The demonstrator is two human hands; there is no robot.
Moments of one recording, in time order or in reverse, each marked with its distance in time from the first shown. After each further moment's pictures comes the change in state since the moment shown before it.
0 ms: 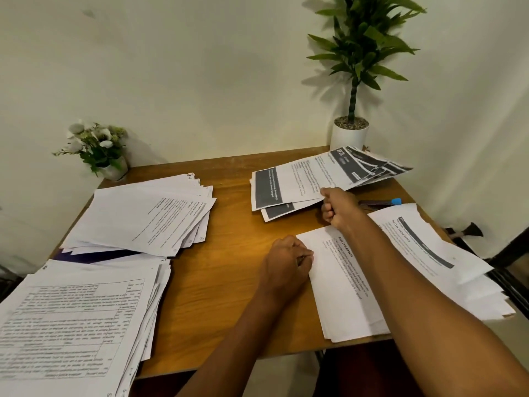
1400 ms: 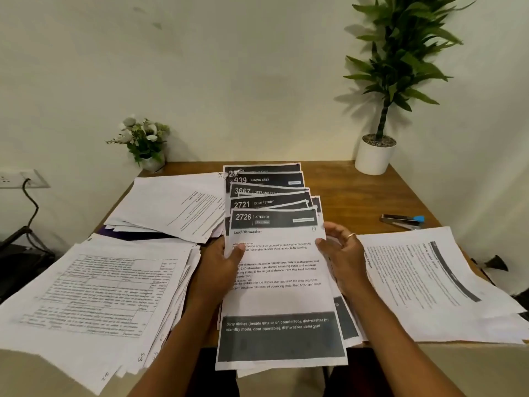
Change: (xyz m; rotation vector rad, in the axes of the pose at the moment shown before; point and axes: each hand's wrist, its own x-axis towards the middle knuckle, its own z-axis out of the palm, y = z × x) left_hand -0.067 -0.083 -0.110 -0.637 0.270 -0.479; right_hand -0.084 0.099 -0.001 -0.075 -0.178 -0.457
